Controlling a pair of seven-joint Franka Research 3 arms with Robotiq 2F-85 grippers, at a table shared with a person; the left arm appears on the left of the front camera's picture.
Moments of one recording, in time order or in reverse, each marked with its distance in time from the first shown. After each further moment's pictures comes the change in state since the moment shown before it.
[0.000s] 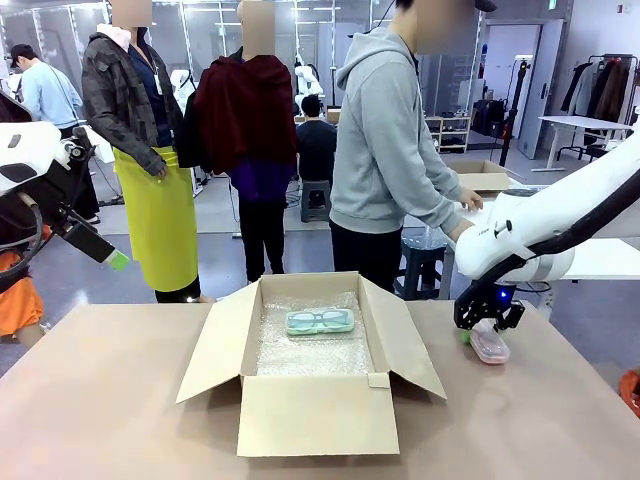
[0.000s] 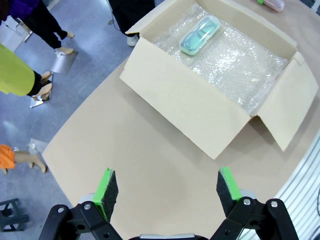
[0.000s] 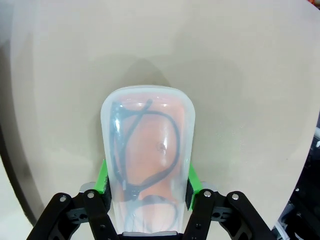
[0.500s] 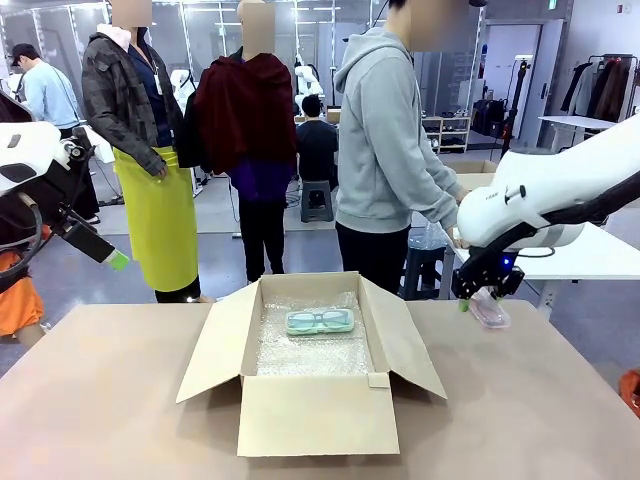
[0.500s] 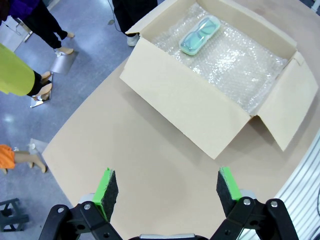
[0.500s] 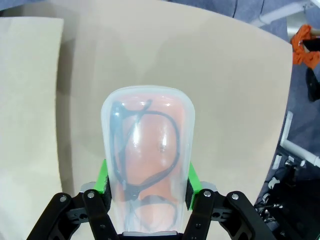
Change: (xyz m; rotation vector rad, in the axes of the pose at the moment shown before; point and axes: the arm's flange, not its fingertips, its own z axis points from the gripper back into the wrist) left arm 0.000 0.000 0.000 0.000 0.000 0.000; right arm -0.010 0.023 0.088 0.007 -0.086 0.120
